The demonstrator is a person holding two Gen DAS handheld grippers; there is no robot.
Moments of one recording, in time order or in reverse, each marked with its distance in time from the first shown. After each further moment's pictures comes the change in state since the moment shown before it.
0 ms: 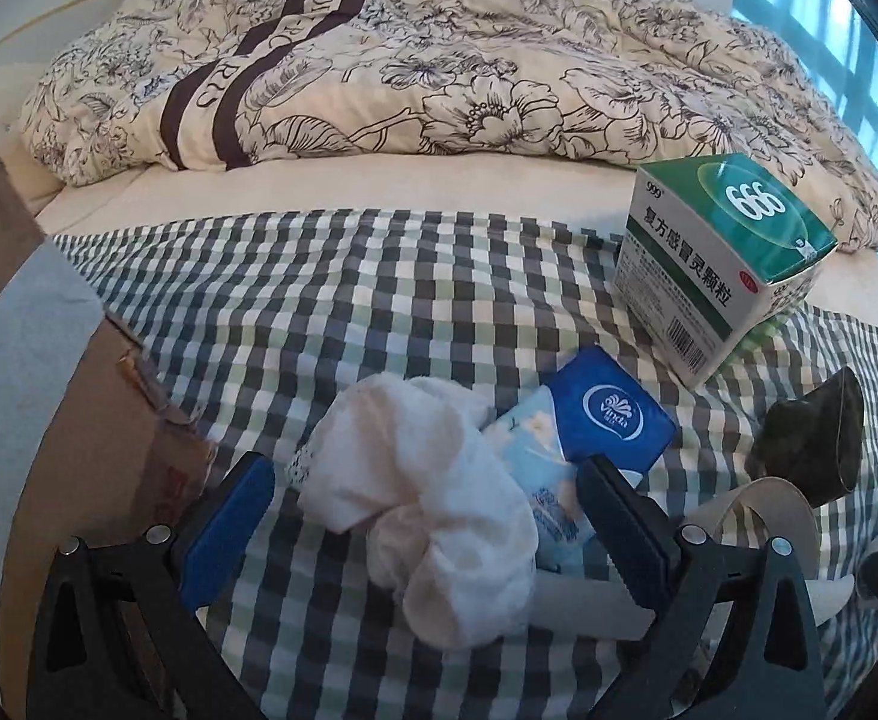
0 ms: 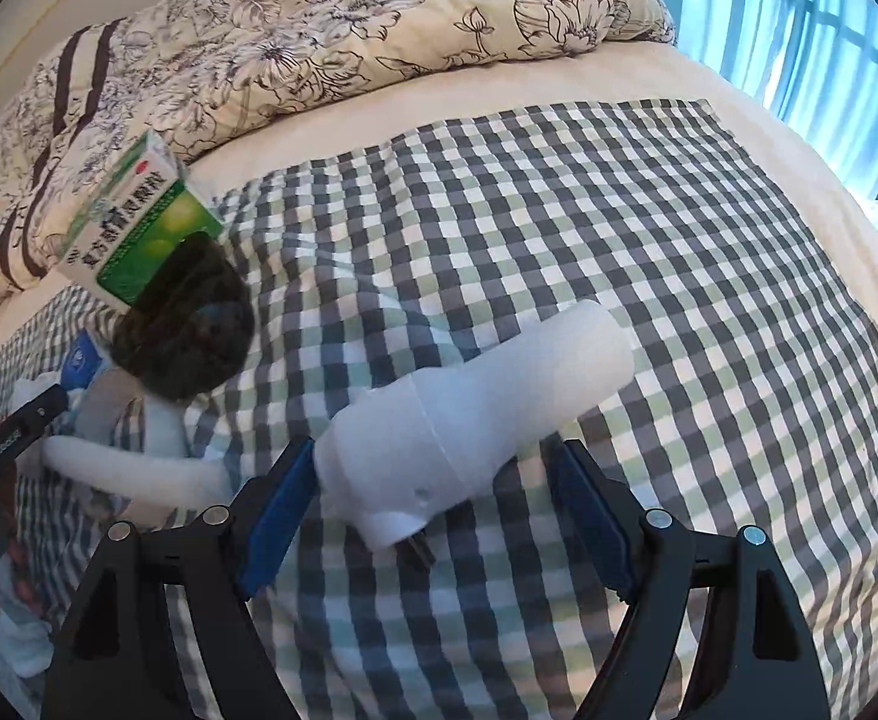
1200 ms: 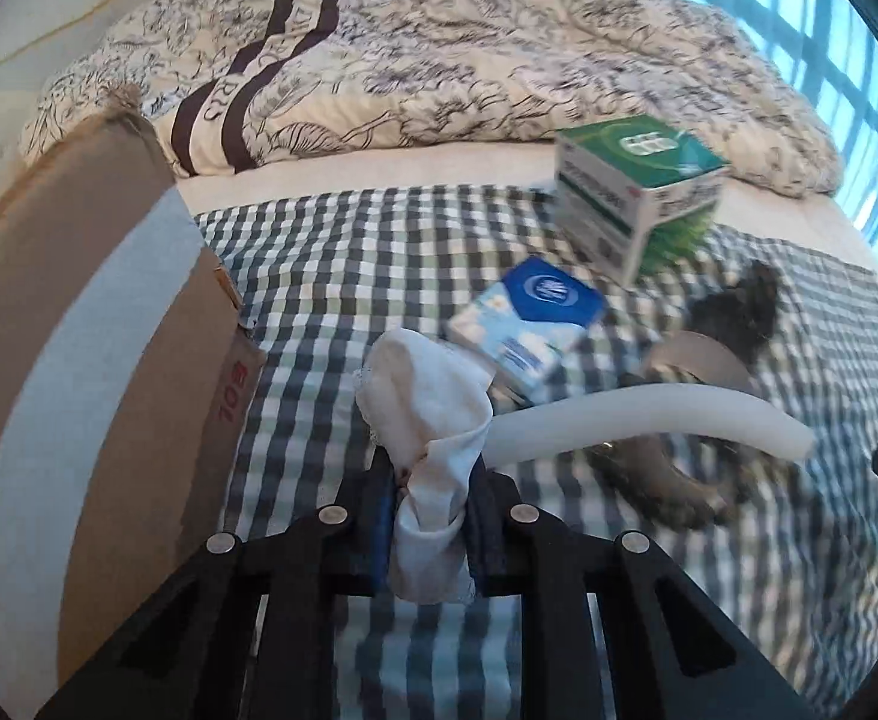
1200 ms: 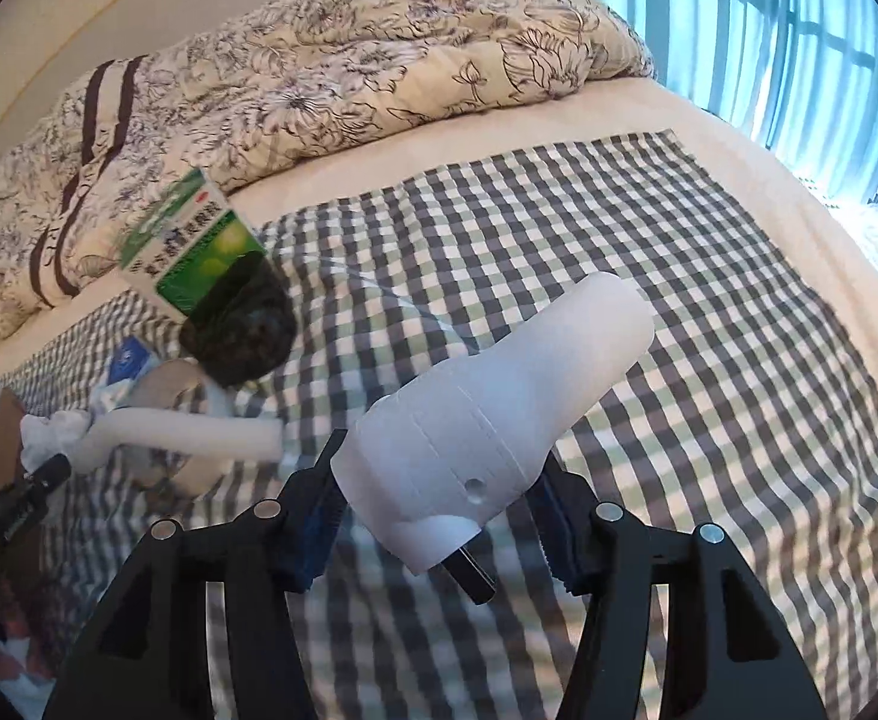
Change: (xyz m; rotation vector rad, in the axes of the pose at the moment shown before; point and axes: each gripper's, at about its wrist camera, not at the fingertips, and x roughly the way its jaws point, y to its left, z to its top) left arm -0.070 0.001 -0.045 0.089 0.001 -0.022; right arm -0.055 0.003 -0.030 0.013 -0.111 0.042
